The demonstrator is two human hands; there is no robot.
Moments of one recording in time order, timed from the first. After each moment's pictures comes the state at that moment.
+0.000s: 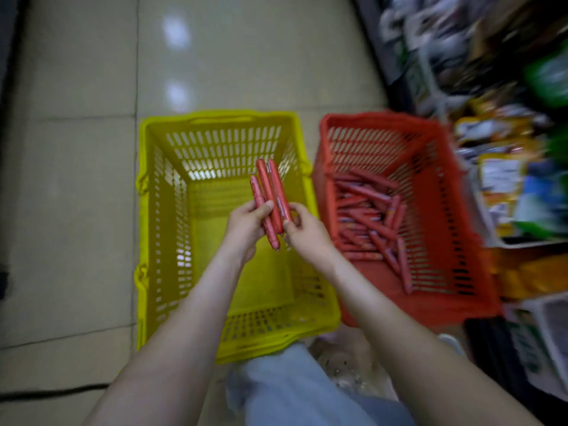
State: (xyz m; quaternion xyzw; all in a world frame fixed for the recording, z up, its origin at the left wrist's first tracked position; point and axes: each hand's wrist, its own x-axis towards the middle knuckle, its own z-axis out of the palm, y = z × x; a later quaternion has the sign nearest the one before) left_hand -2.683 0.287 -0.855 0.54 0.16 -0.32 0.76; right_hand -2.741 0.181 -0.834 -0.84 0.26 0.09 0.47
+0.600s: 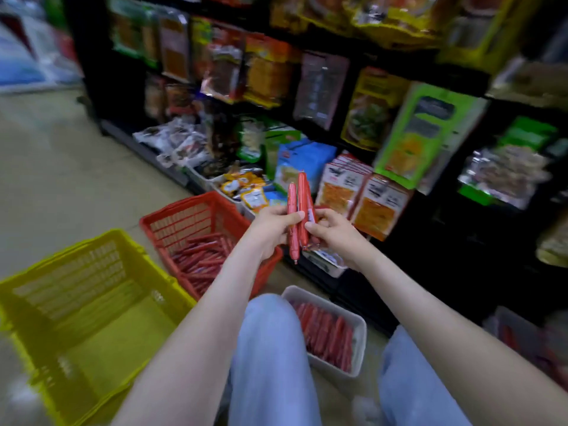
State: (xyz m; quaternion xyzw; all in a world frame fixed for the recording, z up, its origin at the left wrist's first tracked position) left_hand -2.998 0.183 -0.530 0.50 -0.31 -0.54 0.60; right_hand -3.132 0.134 -0.515 -0.69 0.39 -0.24 0.56
